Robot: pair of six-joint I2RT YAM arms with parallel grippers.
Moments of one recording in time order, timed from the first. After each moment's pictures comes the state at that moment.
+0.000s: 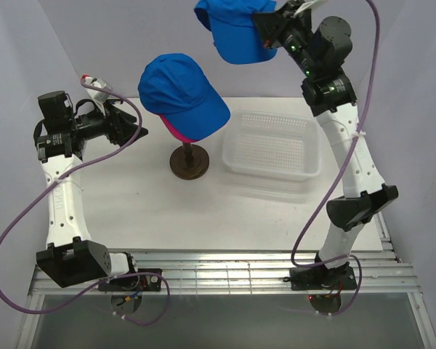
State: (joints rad) left arm 0.25 1.31 1.54 -0.69 1.17 0.29; right arm 0.39 1.77 2.28 -0.19 -0.22 0.31
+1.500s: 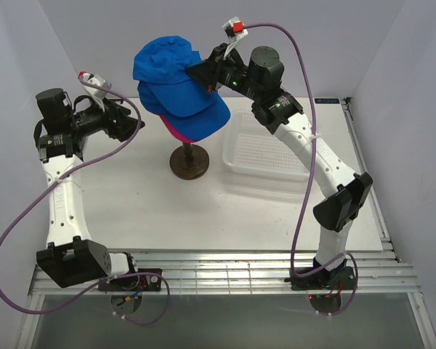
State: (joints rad) left arm 0.25 1.31 1.50 -0.56 1.07 0.26; right arm 0.67 1.88 2.13 -0.07 -0.38 0.33
